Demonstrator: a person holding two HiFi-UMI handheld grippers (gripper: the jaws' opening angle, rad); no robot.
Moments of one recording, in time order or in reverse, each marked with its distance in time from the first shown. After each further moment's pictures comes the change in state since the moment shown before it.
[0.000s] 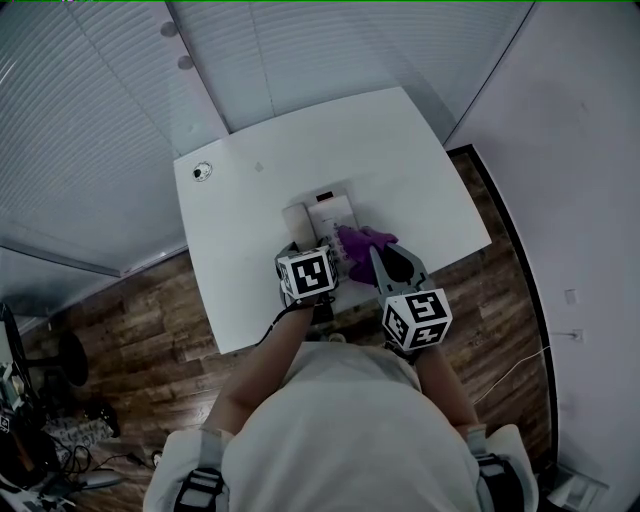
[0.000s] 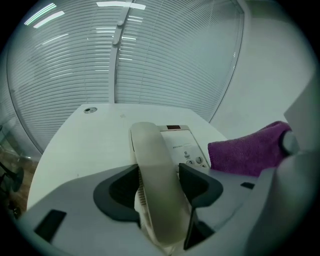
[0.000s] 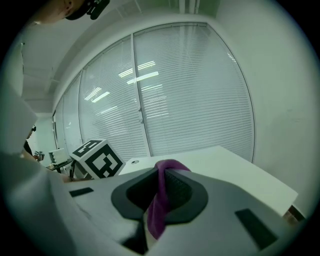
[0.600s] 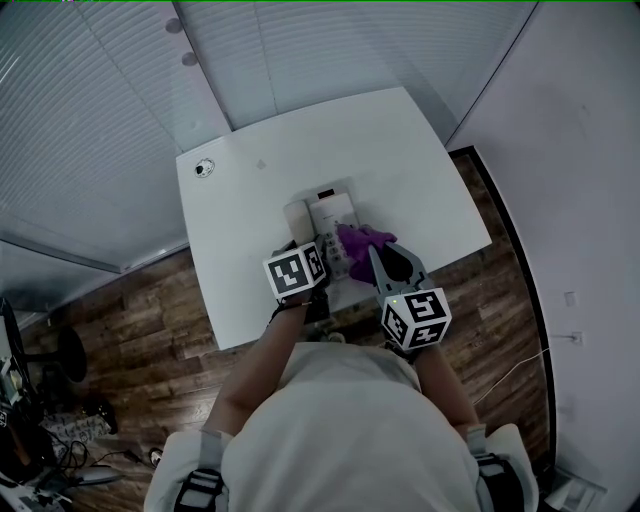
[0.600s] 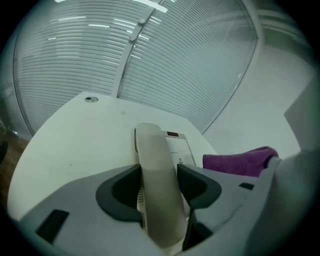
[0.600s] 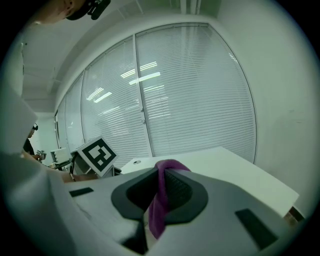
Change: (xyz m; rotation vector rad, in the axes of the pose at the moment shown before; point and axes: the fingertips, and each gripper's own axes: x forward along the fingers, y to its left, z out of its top) left arm -0.012 0.001 0.004 -0.165 -0.029 -0.137; right arm -0.003 0.007 0.000 -0.011 -0.006 0.018
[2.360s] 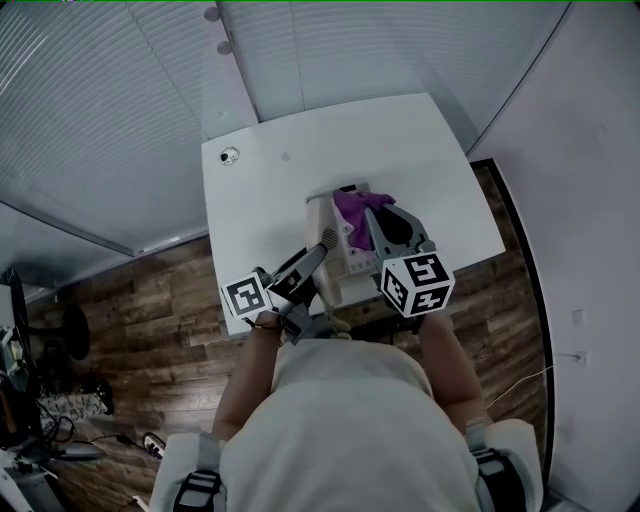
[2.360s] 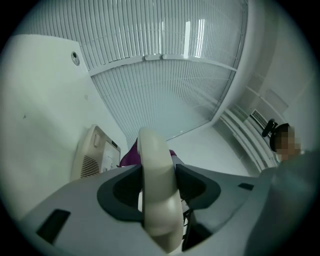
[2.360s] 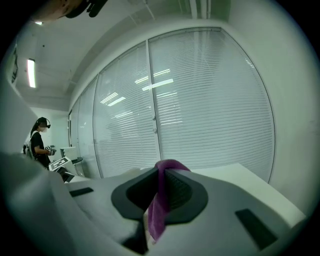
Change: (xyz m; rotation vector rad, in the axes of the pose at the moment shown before) left arm -0.118 -0.036 0.013 -0.449 -0.220 -0.952; right arm 0.038 0.033 0.056 -0.099 -0.091 0.121
